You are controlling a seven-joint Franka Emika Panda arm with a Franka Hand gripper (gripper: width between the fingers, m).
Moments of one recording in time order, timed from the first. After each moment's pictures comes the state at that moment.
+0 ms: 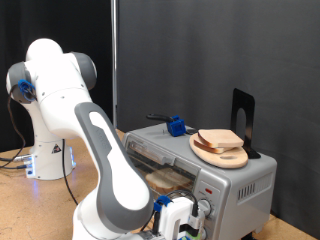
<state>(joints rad) -0.32 1.05 0.17 -1.30 1.16 1.66 -0.02</state>
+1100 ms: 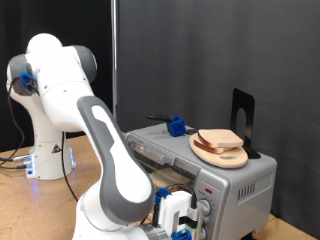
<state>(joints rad) -0.32 0.99 0.18 -1.39 1.18 1.70 -0.11</state>
